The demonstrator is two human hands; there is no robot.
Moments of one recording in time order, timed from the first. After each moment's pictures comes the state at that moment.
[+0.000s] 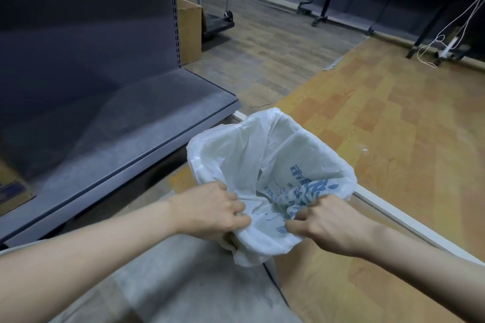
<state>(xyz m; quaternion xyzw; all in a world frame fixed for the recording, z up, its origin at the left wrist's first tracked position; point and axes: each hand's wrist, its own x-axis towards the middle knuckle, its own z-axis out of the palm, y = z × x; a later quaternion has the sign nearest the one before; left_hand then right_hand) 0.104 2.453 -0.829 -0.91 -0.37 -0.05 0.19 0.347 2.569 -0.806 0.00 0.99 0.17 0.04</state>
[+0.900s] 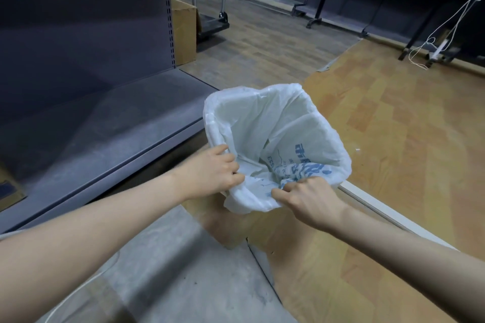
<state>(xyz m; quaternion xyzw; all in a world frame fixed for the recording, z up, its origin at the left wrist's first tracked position) 0.103 2.485 -0.790 -0.85 -0.46 0.05 0.25 0.321 2.579 -0.810 0.14 0.97 0.22 -0.02</state>
